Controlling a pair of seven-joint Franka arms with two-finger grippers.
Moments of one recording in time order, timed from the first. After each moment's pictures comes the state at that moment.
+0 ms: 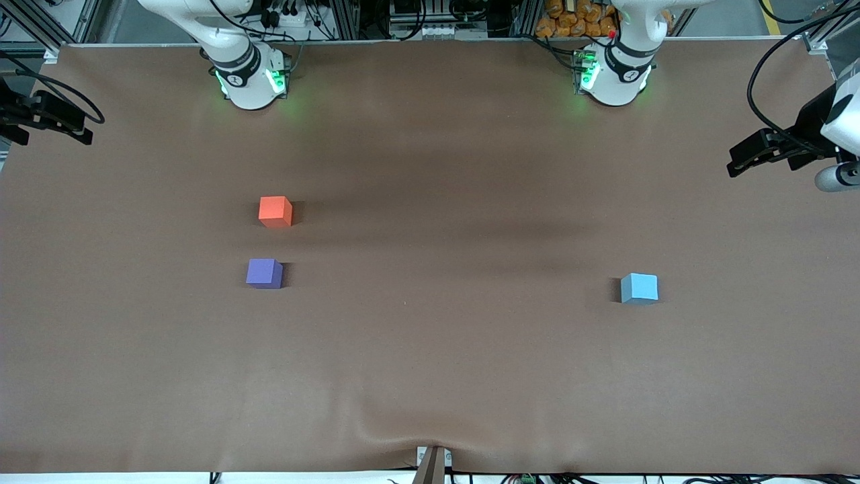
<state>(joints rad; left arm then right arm) 0.07 0.01 -0.14 -1.52 0.00 1.49 -0.19 -0.04 -0.04 0.01 -1.47 -0.01 1.33 -0.04</state>
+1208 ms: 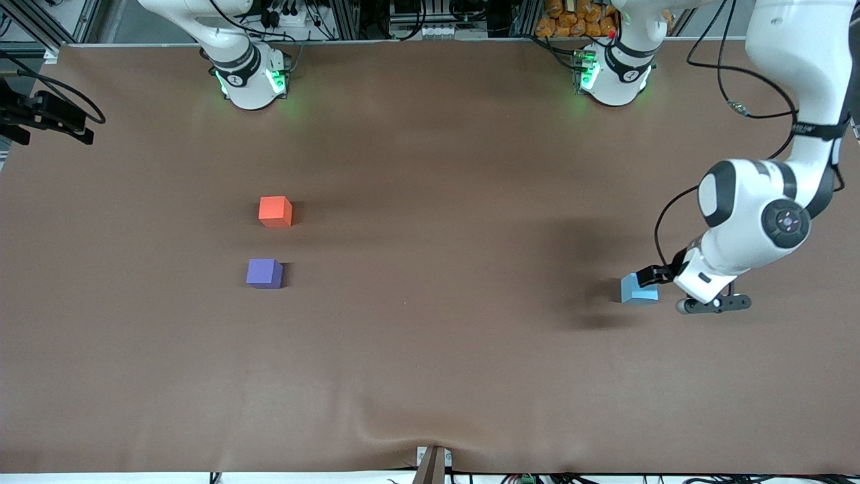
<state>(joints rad) 0.08 0.43 -0.14 -1.91 0.03 2.33 -0.11 -0.04 -0.04 0.01 -1.47 -0.01 1.32 -0.04</state>
